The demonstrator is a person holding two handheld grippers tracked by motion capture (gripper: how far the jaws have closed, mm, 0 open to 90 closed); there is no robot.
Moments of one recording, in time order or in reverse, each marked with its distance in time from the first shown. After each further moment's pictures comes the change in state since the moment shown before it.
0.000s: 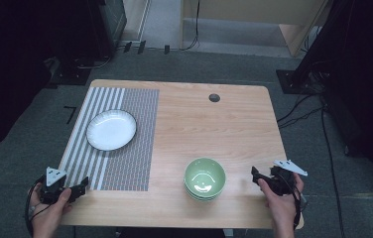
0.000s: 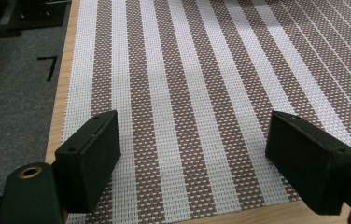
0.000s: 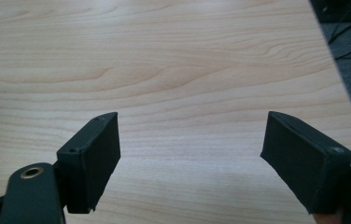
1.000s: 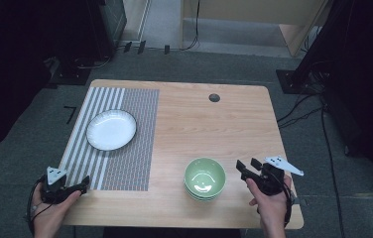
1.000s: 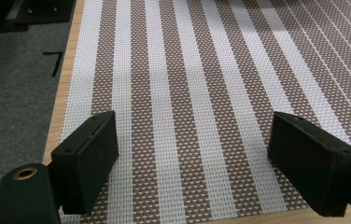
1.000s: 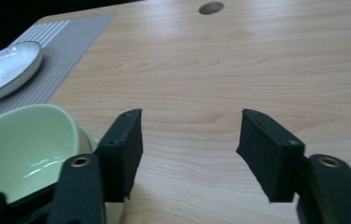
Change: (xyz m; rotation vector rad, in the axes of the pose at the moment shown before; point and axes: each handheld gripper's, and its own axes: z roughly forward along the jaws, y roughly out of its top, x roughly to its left) left arm -0.005 0.002 0.002 0.001 0.038 -0.042; right arm 0.054 0.023 -0.036 -0.113 0.246 0.017
